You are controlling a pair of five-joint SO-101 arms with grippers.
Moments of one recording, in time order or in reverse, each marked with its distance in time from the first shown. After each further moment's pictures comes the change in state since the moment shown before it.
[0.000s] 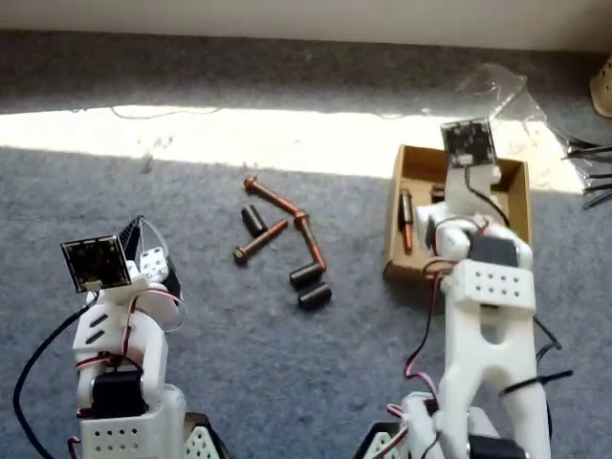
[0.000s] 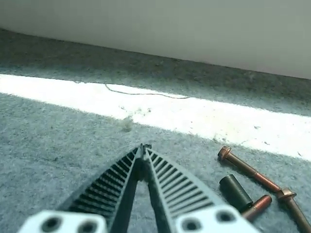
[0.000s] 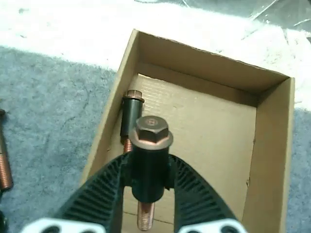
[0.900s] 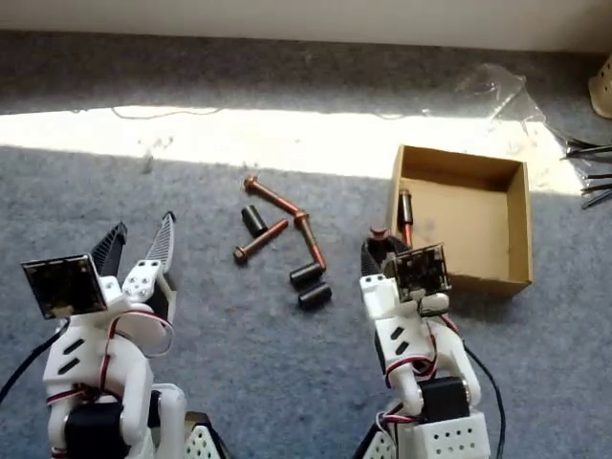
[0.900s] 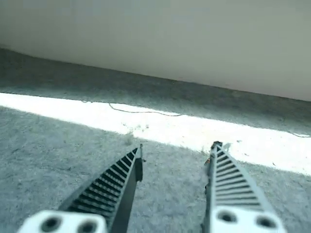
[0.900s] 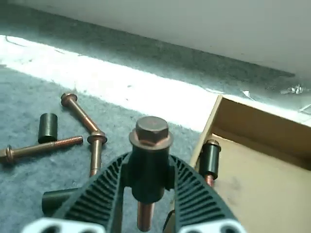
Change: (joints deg) left arm 0.1 -0.7 -21.5 20.5 0.0; right arm -17.0 -75.0 51.9 -7.7 -7.6
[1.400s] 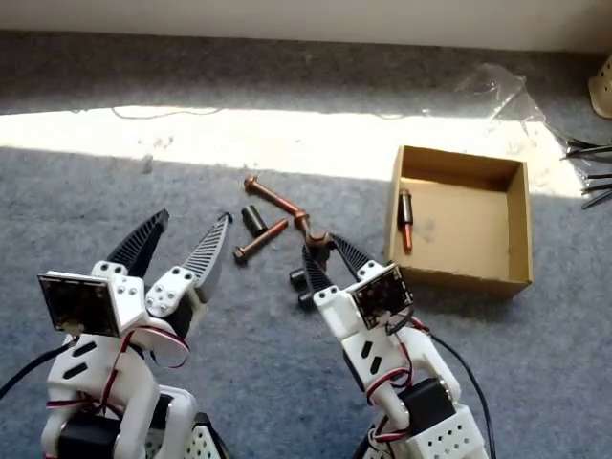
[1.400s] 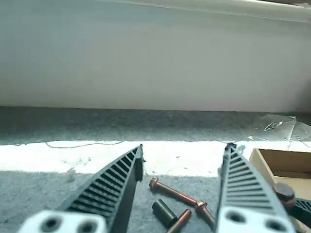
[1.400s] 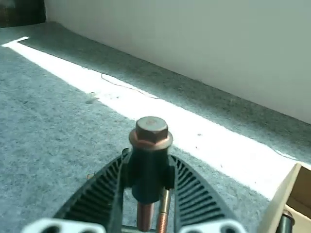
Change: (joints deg) left arm 14.8 0.0 -4.2 -3.9 0.0; right arm -16.6 0.0 2.9 -11.9 0.0
